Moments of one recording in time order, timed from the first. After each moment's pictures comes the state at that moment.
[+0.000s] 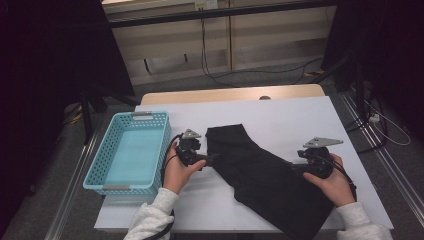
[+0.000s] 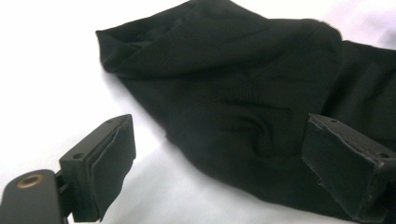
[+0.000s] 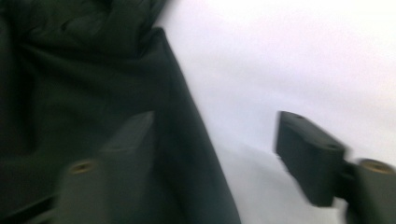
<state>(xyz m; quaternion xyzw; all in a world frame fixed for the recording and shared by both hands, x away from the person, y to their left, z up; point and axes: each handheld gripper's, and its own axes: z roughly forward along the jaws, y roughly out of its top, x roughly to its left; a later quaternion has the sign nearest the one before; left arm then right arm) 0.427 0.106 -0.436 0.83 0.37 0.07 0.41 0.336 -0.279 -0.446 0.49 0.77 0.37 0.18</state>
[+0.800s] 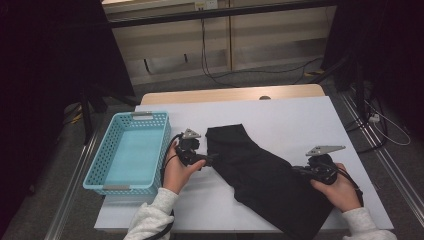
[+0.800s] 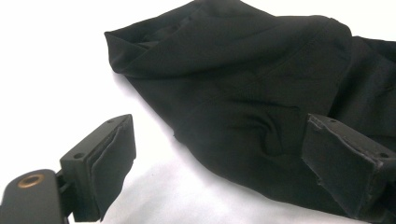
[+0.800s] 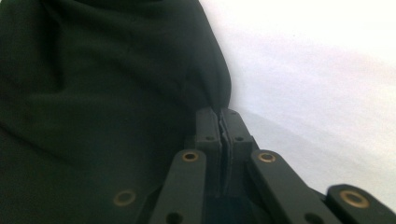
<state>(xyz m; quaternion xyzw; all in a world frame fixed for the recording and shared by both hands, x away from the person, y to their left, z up) 0.426 0.109 -0.435 0.83 0.37 0.09 0.40 0.320 -0.285 -0.453 0.49 0.79 0.35 0.12</state>
